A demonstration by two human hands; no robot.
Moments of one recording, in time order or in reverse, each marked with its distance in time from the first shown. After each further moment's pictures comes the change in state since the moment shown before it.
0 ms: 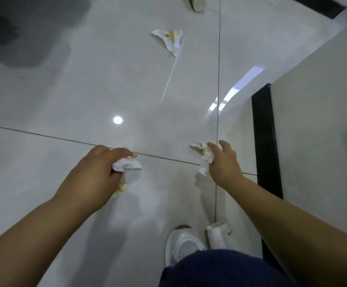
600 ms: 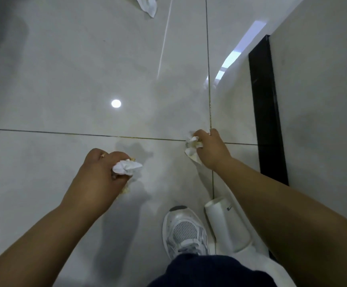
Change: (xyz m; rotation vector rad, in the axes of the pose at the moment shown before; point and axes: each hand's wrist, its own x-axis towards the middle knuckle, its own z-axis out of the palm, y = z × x) left_hand 0.000 0.014 0.059 0.062 -0.086 -0.116; right_hand 0.013 0.028 0.041 0.250 -0.120 0.031
